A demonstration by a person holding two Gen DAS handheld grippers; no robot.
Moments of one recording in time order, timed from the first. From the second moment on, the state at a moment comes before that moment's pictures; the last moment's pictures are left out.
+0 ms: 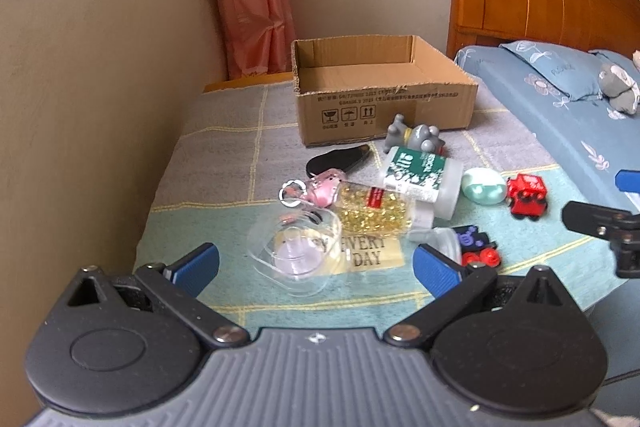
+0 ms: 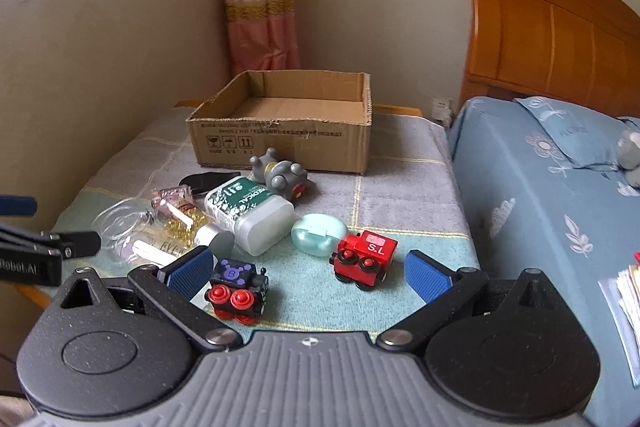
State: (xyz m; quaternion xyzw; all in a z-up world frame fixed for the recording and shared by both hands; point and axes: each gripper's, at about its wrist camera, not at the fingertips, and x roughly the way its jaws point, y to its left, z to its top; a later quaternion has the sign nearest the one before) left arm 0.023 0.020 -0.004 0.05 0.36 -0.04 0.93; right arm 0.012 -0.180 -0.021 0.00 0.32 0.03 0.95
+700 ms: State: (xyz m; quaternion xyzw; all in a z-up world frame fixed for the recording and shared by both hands) left arm 0.056 0.053 -0.073 0.07 0.43 -0.06 0.90; right arm 0.058 -0.148 -0.106 -0.08 0.41 0.12 0.90
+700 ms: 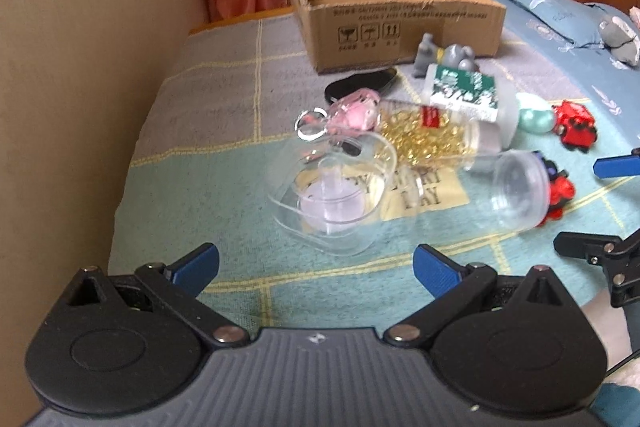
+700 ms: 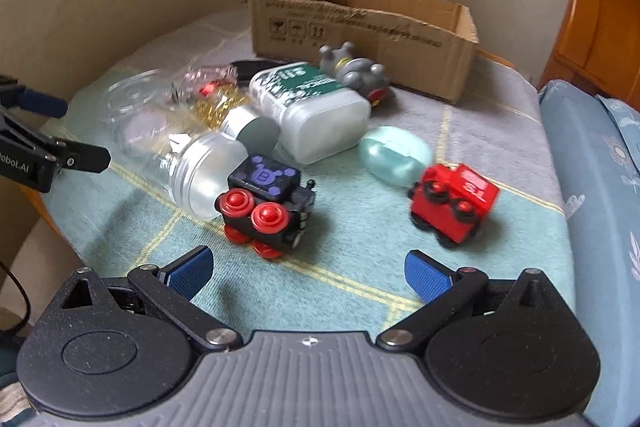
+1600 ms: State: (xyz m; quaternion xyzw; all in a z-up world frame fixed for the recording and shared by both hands) left arm 0.100 0.072 -0.099 0.06 0.41 -0.13 0.90; right arm 0.066 -0.170 -0.124 -0.05 0.36 0.08 0.93
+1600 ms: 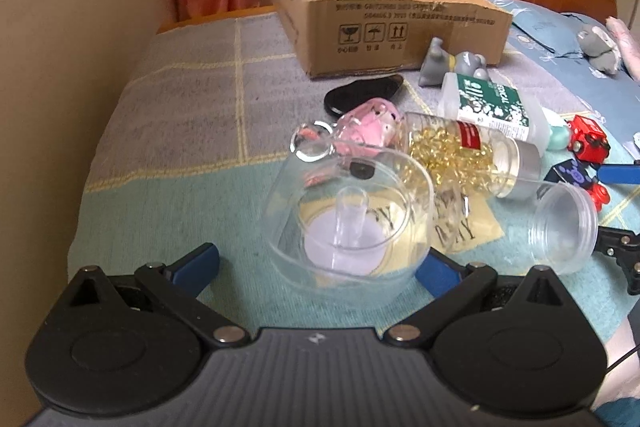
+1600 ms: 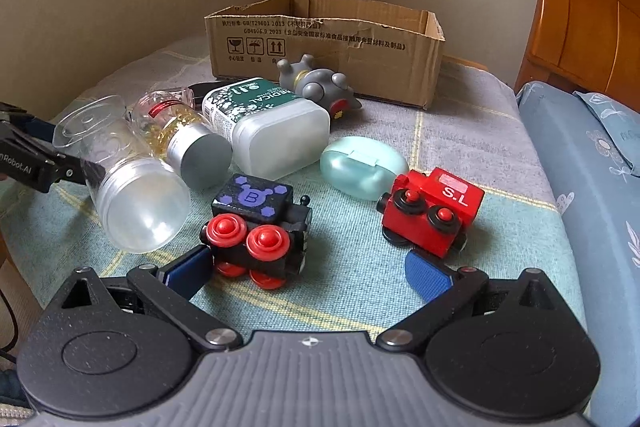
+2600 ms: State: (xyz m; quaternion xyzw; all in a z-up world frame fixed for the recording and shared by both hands) left arm 0.096 0.079 -0.095 0.08 0.37 -0.16 0.91; right arm 0.074 -0.163 -0.118 -0.05 0.38 0.05 0.92
